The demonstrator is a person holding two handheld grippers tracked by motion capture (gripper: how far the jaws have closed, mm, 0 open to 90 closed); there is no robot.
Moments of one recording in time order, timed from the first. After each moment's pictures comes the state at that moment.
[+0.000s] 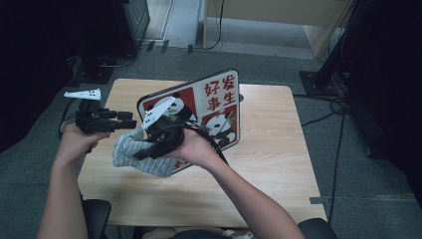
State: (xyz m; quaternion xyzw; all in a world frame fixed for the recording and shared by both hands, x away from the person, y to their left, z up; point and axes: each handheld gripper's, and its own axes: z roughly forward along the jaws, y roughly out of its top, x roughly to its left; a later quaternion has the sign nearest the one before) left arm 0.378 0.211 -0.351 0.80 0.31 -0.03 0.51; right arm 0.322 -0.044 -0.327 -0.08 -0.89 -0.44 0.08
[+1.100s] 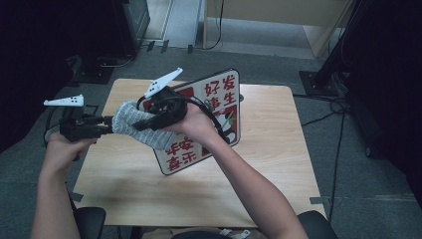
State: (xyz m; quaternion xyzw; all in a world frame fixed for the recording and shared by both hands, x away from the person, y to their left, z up) left arm 0.357 0.240 -0.354 0.79 0.33 -0.02 0.52; right arm 0.363 -0.054 -0.287 -0.11 -0.87 -0.48 0.04
